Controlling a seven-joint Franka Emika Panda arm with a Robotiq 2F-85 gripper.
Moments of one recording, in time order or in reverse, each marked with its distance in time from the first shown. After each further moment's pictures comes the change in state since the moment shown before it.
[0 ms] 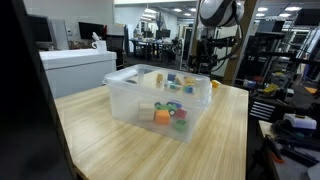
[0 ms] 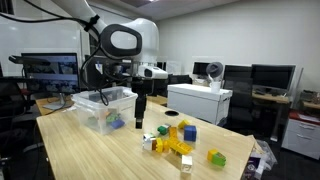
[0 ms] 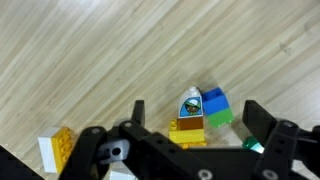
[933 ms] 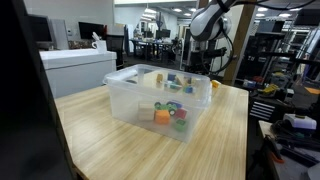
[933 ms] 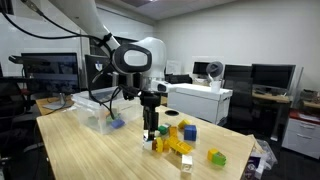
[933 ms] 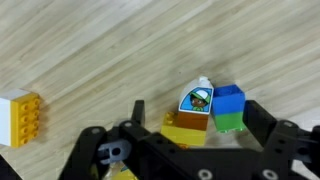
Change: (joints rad) arm -0.005 0.176 0.004 0.100 -0.006 0.056 -0.210
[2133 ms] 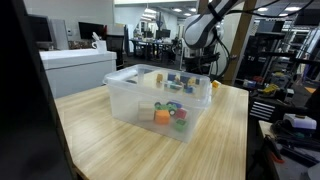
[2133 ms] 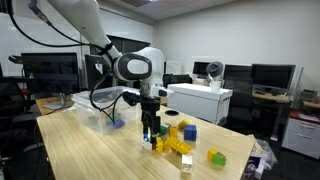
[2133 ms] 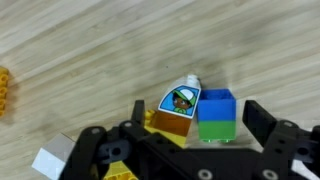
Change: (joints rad) arm 0.014 0.070 0.030 0.026 -0.054 0.043 -0.041
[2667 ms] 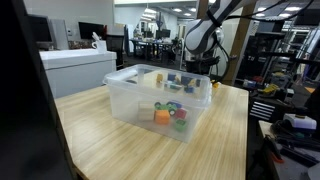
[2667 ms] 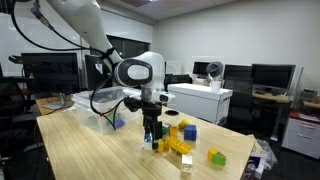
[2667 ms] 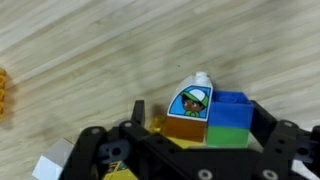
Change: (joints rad) arm -0.006 0.038 -0.013 -0.003 0.000 0.056 0.000
